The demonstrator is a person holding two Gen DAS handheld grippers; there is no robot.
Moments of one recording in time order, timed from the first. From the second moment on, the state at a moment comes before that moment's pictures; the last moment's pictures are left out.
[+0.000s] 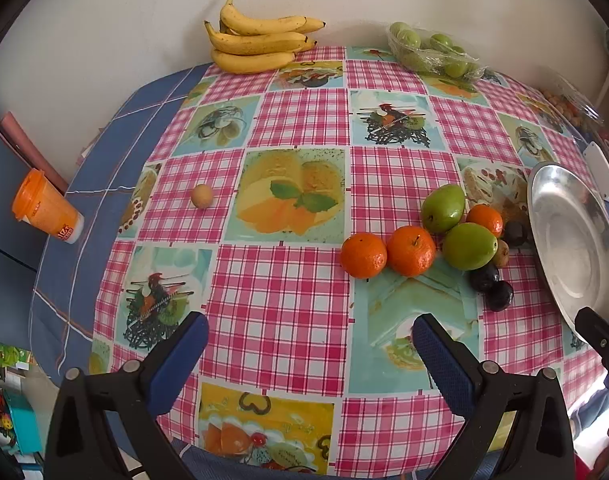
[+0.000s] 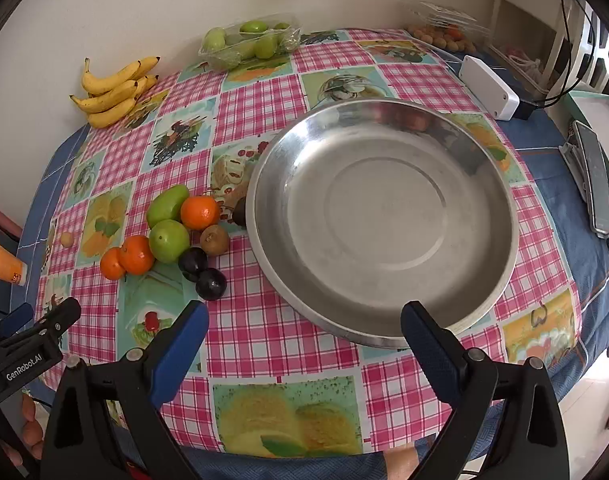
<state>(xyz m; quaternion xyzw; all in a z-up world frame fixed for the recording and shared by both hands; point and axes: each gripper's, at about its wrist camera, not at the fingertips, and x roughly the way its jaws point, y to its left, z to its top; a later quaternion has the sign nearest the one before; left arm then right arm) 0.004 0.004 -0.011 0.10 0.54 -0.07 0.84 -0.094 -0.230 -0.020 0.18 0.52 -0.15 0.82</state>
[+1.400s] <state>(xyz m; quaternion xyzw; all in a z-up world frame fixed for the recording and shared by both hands) 0.005 0.008 -0.012 0.10 0.54 -0.07 0.83 -0.094 -0.230 -0.020 0.18 0.52 -0.15 0.82</state>
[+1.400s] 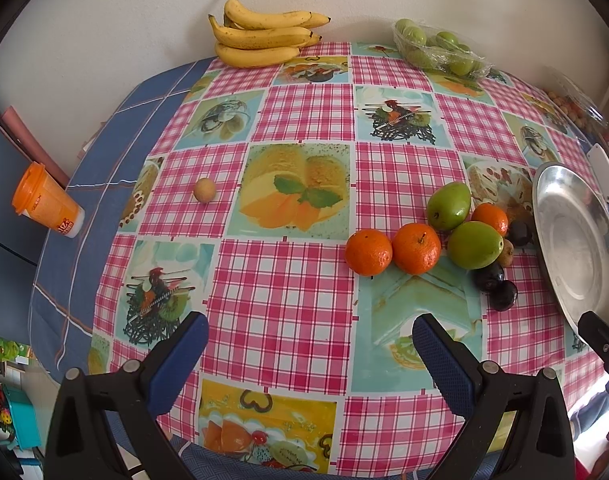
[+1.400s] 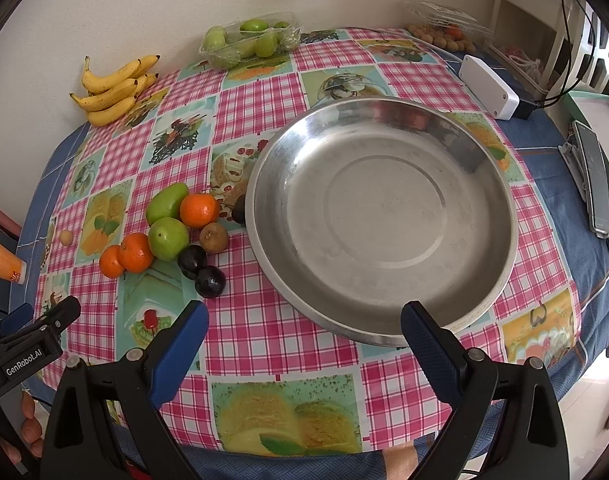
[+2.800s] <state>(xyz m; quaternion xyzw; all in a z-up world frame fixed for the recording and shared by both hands) 0.006 0.011 -0.012 0.10 0.54 -0.06 0.83 -0.092 -0.222 -0.019 0.17 0.52 -0.14 0.82</state>
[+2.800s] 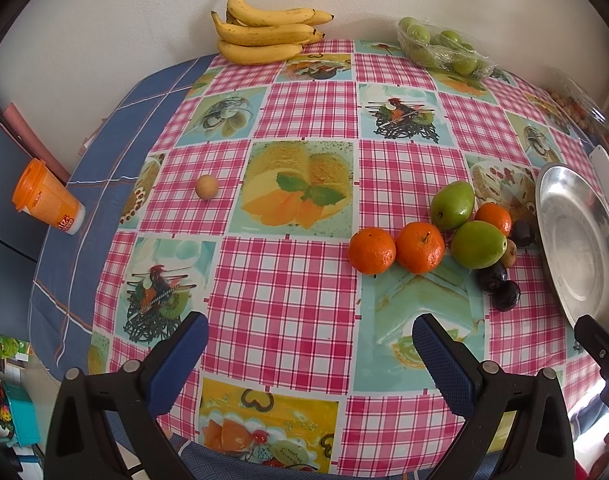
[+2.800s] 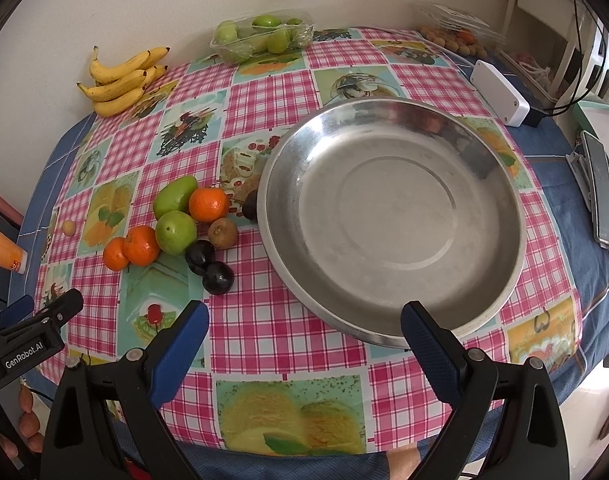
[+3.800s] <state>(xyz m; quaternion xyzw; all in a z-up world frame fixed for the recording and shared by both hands) 0.069 0.003 -0.024 0.03 0.58 -0.10 0.81 -0.022 -0.174 -0.052 0.14 0.59 -0.04 0.80</state>
